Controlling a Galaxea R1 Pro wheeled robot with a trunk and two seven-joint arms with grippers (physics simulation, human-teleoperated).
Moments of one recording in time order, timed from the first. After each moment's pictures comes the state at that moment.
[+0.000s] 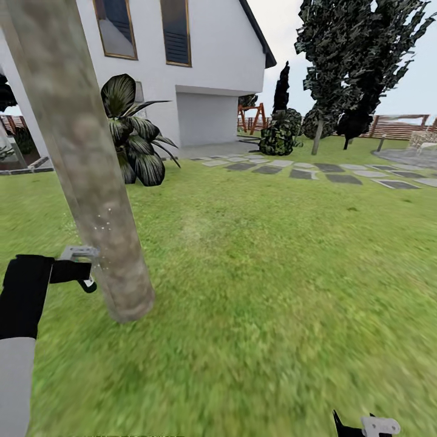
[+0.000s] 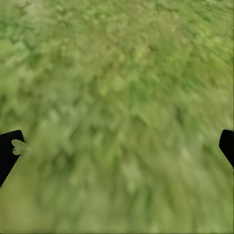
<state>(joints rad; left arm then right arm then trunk) -0.79 0.28 0.29 -1.24 -0.50 1.00 -0.62 -0.27 -0.11 -0.76 -0.35 0.54 -0.57 0.19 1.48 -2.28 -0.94</state>
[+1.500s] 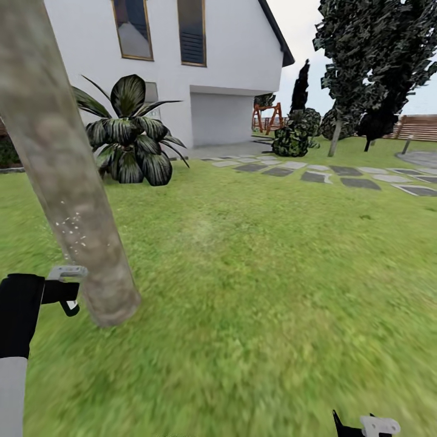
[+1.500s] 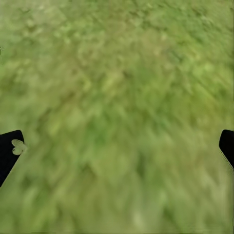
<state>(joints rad) -0.70 0.27 0.37 -1.25 -0.60 1.00 -0.62 -0.27 -0.11 -0.76 -0.35 0.54 -0.57 0.19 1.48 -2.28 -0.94</state>
